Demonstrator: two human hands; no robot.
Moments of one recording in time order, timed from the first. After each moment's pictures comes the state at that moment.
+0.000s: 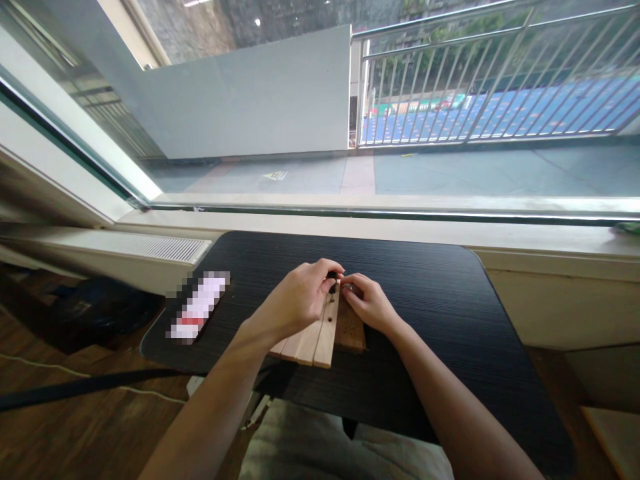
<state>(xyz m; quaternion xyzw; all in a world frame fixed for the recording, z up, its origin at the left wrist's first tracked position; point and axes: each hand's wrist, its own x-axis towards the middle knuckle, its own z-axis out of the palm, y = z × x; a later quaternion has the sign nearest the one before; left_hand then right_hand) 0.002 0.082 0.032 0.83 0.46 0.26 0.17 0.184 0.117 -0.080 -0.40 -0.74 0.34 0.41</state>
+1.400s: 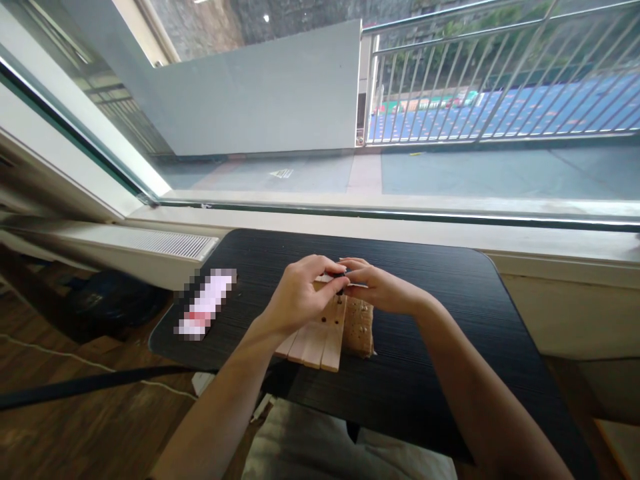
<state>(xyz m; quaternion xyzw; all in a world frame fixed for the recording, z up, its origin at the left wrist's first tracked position) 0.000 0.087 0.025 0.78 0.45 0.40 0.17 0.193 0.151 -0.023 -0.23 -0.87 0.35 0.26</state>
